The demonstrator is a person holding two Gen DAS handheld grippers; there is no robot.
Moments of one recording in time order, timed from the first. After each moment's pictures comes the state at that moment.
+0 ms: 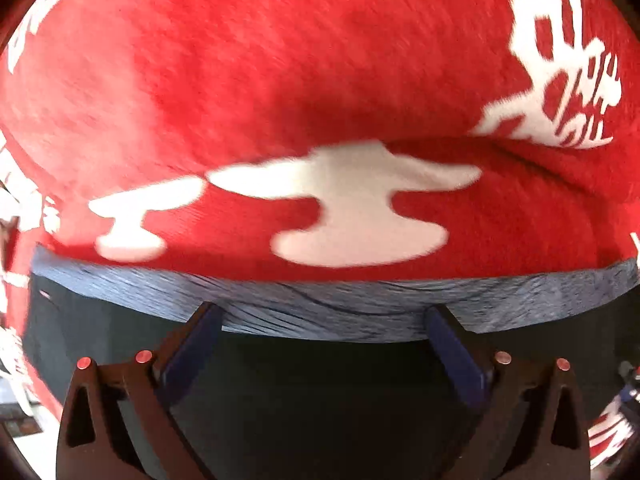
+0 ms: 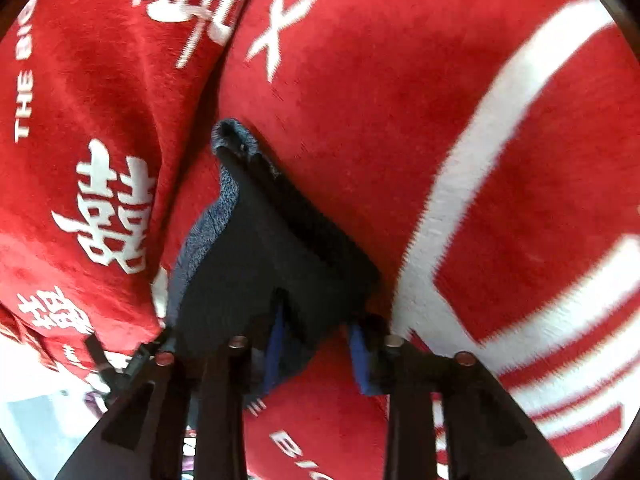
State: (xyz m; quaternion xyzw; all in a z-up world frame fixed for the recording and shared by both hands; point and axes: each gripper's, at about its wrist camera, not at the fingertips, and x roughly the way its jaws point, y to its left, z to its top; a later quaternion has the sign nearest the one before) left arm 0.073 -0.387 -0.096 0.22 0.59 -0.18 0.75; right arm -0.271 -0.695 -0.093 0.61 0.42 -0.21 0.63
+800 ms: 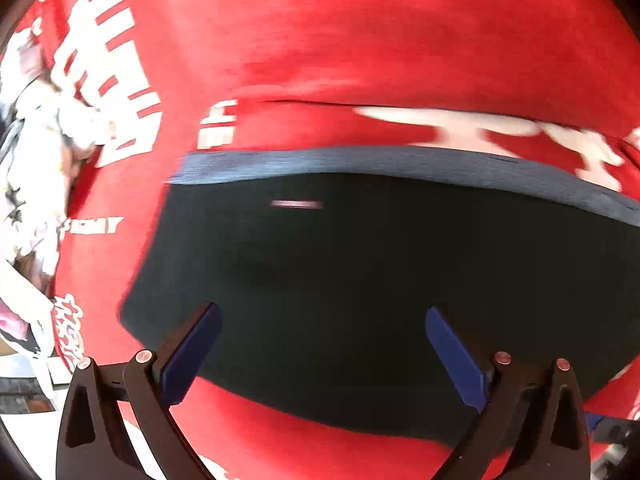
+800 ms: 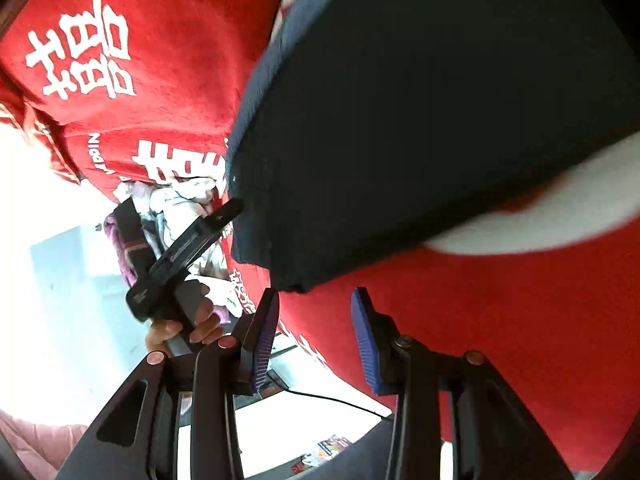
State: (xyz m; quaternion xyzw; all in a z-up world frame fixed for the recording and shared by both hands) left arm 0.134 -0.099 -0.074 0.22 0.59 -0.11 0.77; right arm -0.058 -0.371 -0.102 0.61 0.50 0.10 0.61
